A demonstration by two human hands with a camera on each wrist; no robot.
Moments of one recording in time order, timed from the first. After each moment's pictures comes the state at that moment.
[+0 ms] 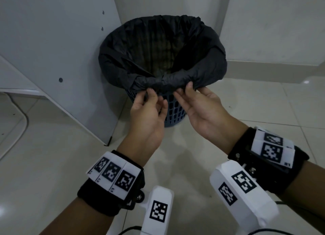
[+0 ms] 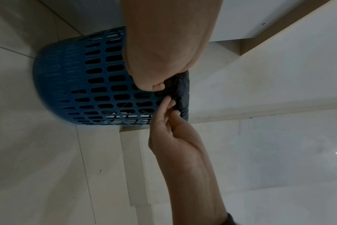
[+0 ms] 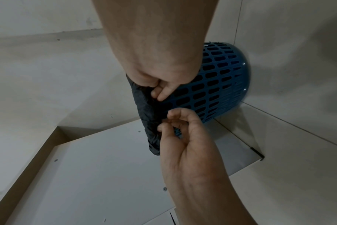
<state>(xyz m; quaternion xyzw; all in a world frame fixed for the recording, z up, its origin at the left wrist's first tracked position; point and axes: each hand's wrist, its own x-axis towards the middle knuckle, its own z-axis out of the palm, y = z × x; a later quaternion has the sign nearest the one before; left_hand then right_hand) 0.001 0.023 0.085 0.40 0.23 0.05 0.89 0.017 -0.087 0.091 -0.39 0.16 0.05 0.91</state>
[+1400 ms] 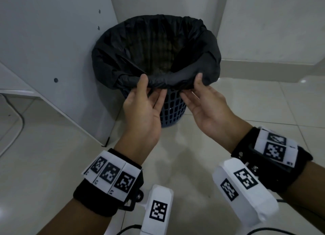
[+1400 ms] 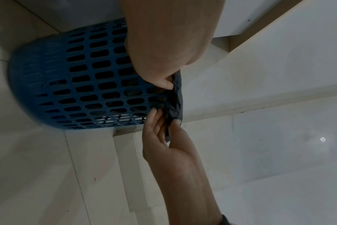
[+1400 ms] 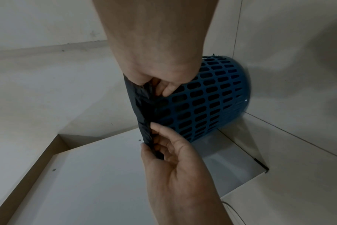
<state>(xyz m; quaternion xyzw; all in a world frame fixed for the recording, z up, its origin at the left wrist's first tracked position) 0.002 0.021 0.099 0.35 0.19 0.08 0.91 0.022 -0.103 0.089 -0.41 0.17 0.04 0.90</state>
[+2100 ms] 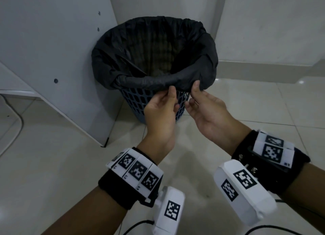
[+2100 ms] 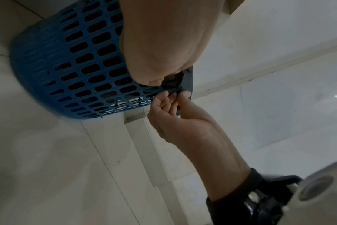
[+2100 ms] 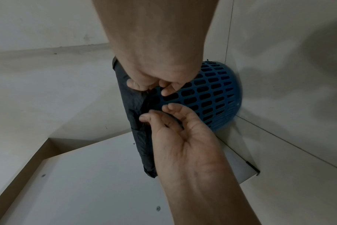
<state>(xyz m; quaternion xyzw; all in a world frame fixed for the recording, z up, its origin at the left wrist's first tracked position) 0.000 -0.012 0.073 0.50 0.18 0.05 0.85 0.021 -0.109 0.073 -0.47 0.19 0.03 0.86</state>
